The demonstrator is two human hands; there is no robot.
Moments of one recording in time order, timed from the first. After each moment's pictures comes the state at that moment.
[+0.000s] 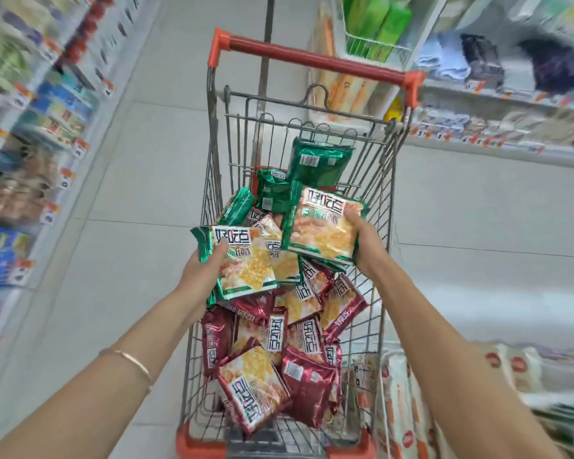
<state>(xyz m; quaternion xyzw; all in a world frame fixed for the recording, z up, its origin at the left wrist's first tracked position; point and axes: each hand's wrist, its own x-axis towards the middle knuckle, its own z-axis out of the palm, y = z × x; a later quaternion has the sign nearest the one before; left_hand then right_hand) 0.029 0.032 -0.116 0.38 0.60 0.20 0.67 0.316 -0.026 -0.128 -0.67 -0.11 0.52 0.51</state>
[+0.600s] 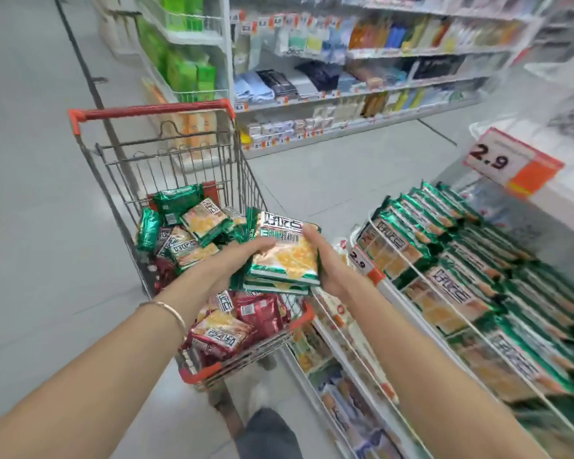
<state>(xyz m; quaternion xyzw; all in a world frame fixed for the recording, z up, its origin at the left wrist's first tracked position) 0.057 -0.119 -0.013 0.62 0.34 -0.15 0.69 0.153 -0.297 0.008 -0.65 -0.03 0.45 0.62</state>
